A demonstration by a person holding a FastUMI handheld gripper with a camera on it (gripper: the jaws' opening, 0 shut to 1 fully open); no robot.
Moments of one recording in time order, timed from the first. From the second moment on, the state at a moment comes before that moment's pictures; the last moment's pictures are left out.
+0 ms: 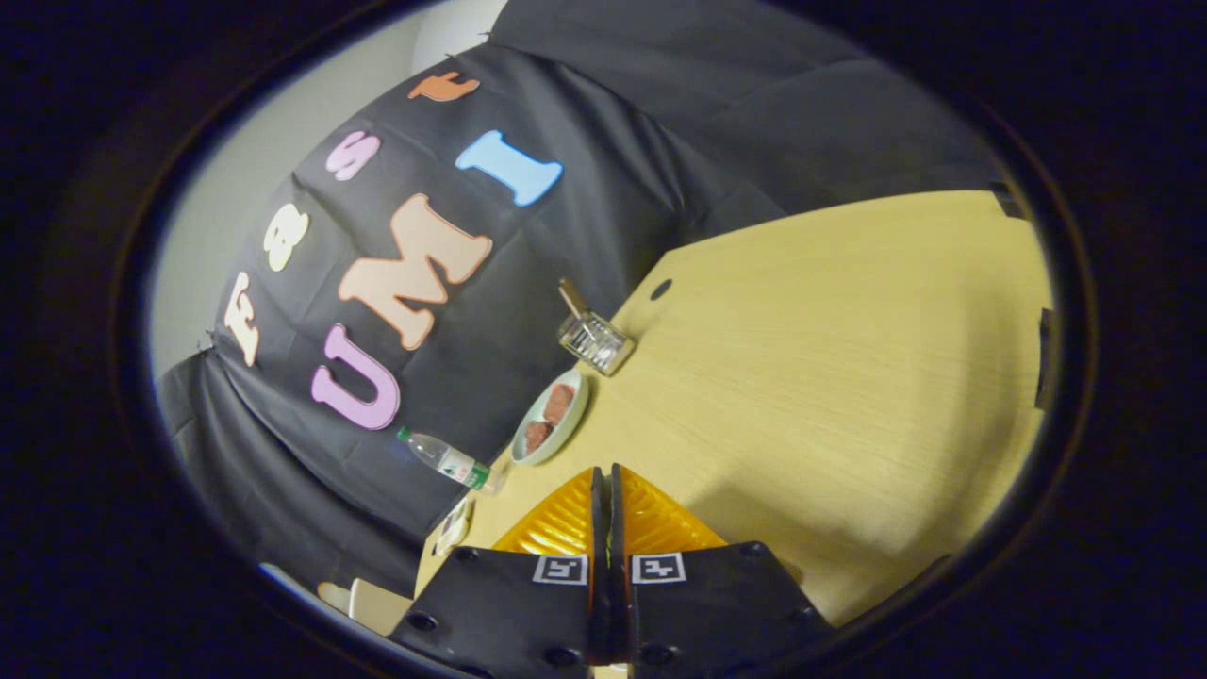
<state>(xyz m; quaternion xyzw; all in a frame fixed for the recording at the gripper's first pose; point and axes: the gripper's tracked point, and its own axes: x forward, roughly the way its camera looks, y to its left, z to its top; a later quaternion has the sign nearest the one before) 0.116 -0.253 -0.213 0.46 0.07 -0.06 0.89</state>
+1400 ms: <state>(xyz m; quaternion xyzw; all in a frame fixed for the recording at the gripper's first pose) 0.097 0.000 -0.160 0.59 0.08 0.04 0.80</state>
